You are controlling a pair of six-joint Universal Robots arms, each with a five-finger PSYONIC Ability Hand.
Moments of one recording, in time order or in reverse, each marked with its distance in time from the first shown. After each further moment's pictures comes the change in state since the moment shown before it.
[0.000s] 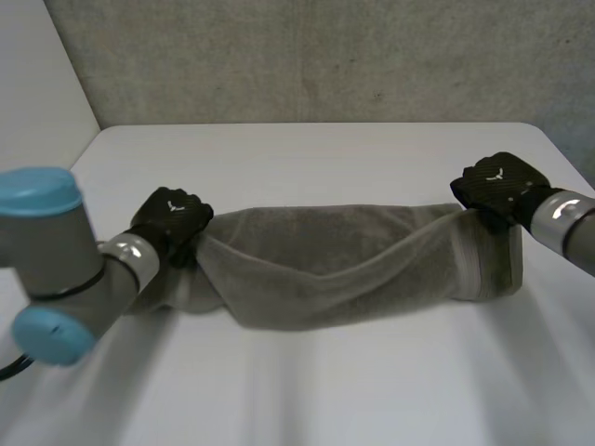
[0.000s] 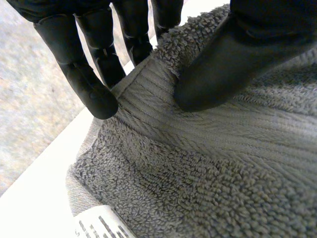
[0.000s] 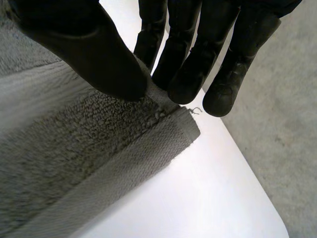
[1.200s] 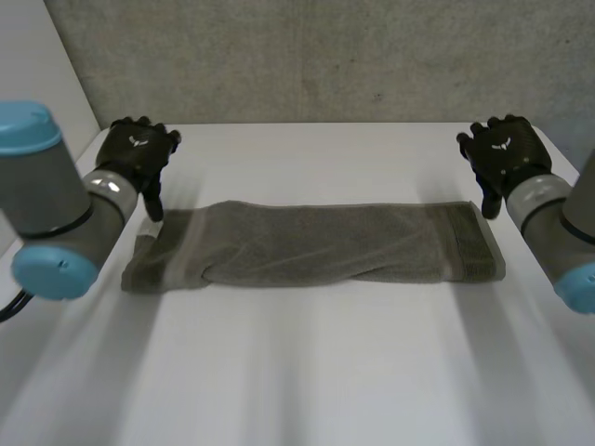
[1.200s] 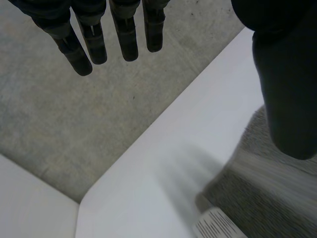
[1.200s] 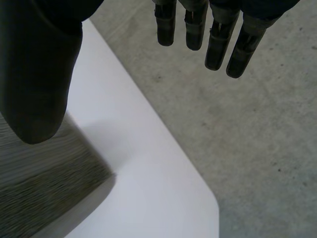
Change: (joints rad) left arm 0.029 0.021 0.191 -0.019 -0.155 -0.043; right arm 0.135 -0.052 0.064 -0.262 0.352 0.158; left_hand -1.098 -1.208 -1.262 -1.217 -1.195; right_hand -1.103 -1.073 -1.088 -1.077 -1.103
